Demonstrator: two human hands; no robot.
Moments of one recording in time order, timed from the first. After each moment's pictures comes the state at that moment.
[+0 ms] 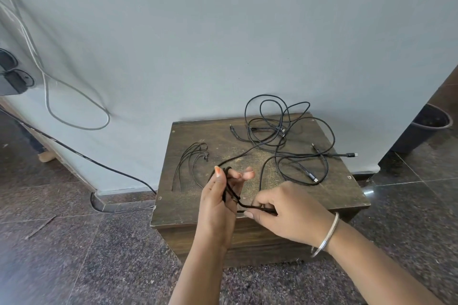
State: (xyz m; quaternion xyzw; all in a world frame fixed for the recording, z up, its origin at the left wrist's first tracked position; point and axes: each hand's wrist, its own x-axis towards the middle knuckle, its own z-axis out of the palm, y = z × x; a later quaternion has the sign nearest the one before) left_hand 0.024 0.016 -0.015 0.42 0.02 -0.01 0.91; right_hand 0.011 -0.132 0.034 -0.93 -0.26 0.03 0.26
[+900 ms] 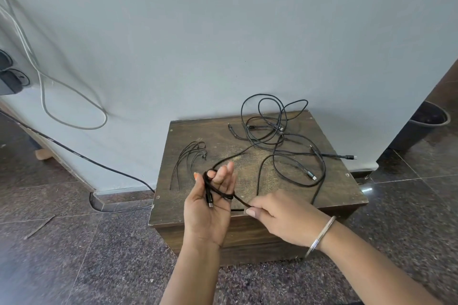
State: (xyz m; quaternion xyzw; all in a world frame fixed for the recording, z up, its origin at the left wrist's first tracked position) left_hand 0.030 0.027 -0.018 0.23 0.11 -0.01 0.97; right_hand 0.012 -0.131 0.022 -0.94 -0.24 0.12 0.20
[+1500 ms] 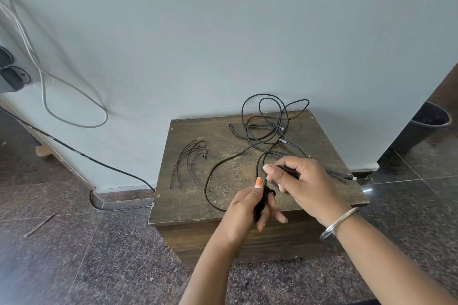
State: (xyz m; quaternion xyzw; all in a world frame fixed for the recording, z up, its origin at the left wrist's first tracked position) left_hand 0.014 -0.005 -0.024 0.60 -0.08 -0.20 0.77; right_hand 0.029 -0.153 0.029 -0.83 -0.12 -0.07 0.54
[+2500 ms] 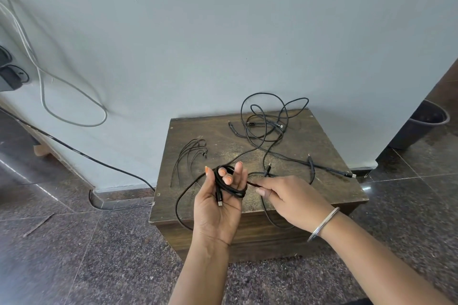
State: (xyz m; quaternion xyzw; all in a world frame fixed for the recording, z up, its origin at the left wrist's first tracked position) left_hand 0.026 0.013 -0.016 0.18 0.10 -0.04 0.98; right_hand 0.027 -0.143 0.008 -0.95 -0.20 0.01 0.22
